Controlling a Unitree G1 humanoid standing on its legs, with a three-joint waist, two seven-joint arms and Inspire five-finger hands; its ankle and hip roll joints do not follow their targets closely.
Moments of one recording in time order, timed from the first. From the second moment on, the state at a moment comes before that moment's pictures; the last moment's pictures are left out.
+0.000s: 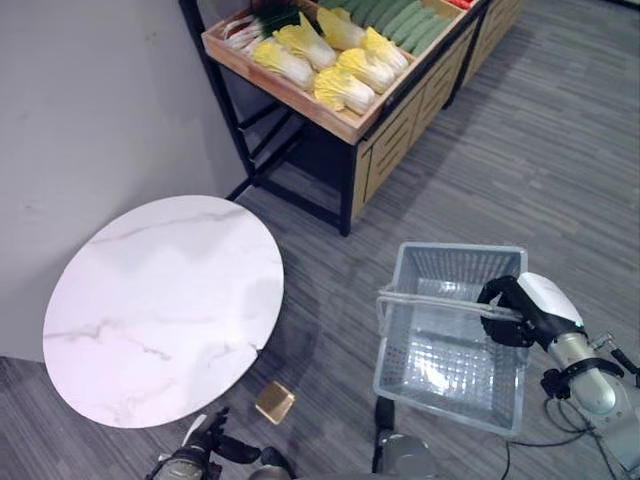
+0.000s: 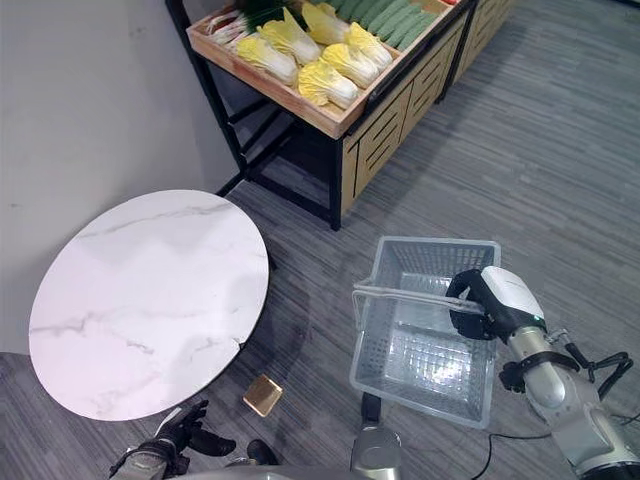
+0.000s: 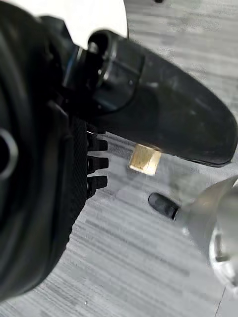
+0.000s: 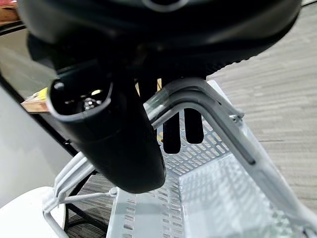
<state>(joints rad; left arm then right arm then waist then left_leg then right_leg) 0.03 0.30 -0.16 1.06 -0.04 -0.06 0.00 0.24 -0.87 0.01 0.11 -0.29 -0.15 -0.08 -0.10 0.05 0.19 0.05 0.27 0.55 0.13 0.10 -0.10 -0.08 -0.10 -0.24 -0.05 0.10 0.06</state>
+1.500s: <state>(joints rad) -0.01 0.27 -0.15 1.04 -0.10 -0.06 0.01 0.12 -0.87 0.03 0.14 -0.31 -0.12 -0.10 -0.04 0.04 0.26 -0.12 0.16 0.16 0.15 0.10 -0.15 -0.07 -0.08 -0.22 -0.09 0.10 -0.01</state>
